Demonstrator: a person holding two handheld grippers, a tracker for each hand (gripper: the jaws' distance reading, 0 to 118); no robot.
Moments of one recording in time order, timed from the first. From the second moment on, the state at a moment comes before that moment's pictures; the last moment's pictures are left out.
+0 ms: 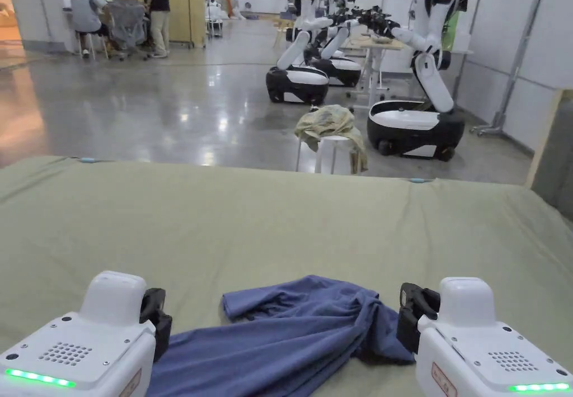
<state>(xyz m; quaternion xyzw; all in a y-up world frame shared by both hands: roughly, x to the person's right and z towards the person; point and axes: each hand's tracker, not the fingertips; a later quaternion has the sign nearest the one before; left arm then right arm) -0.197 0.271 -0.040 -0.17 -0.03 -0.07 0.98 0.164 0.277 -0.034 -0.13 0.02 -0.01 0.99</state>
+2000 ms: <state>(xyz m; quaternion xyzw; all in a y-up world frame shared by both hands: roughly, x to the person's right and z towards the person) -0.290 0.189 -0.139 -0.38 -0.04 0.01 0.93 0.160 0.174 -0.357 -0.39 0.15 0.11 0.90</state>
